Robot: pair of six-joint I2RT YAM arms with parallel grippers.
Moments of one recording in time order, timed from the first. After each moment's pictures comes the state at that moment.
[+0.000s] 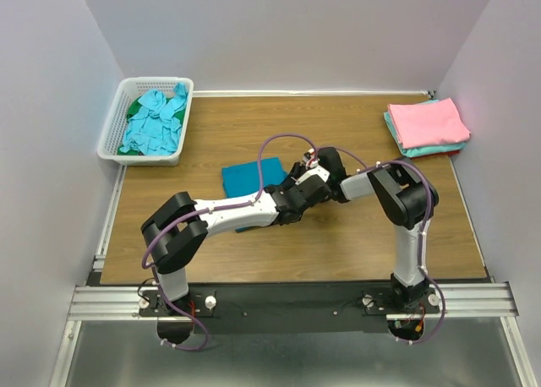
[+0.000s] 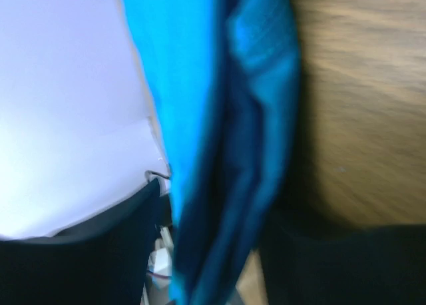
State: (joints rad) left arm -1.05 1.77 1.22 -0.44 -0.50 -0.26; right arm 0.48 2.06 0.94 0.50 -0.76 1.09
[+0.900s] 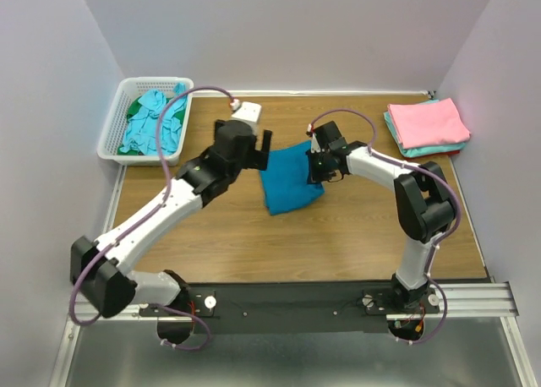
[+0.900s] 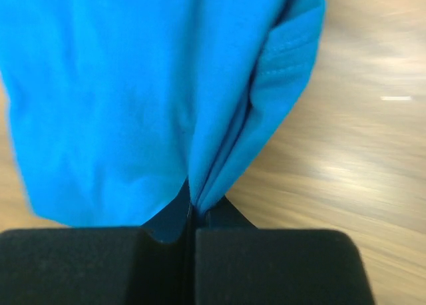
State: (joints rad) left arm -0.75 1.34 1.22 -0.41 -0.38 -0.19; right arm 0.49 1.89 1.25 -0.37 -0.17 0.27
